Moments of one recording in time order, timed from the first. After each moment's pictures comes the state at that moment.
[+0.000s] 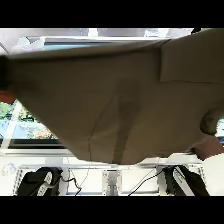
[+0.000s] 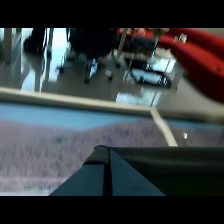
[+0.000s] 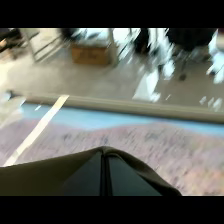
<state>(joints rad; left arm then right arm) 0.04 -0.51 1.10 1.27 -0.78 -1.53 -0.44 -0.85 1.71 -0.70 1.26 1.21</state>
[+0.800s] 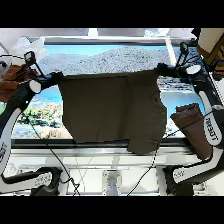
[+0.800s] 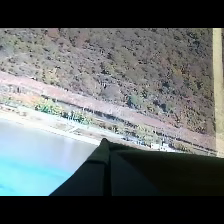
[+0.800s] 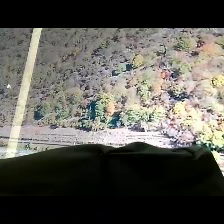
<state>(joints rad) -0.01 -1.38 1.11 1.29 -0.33 -1.62 -0.11 -1.67 1.43 -0.73 0.62 1.05</state>
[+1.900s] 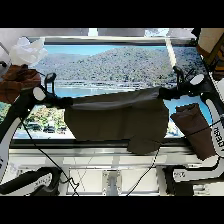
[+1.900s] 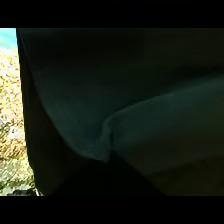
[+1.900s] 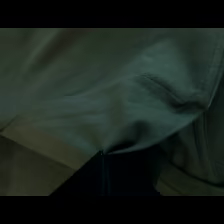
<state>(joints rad) -0.07 -1.23 0.92 1.33 -0.89 -1.57 -0.18 -1.50 1.19 -1.06 1.10 1.20</state>
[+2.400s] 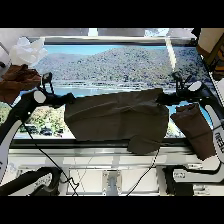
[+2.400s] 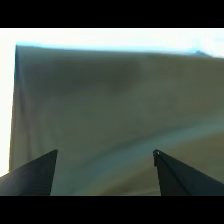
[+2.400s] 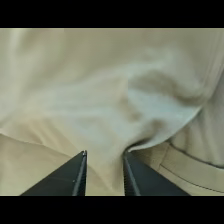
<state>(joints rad) -0.07 -1.20 0.93 1.25 -0.74 -1.61 -0.18 -1.42 1.11 -1.07 1.05 1.20</state>
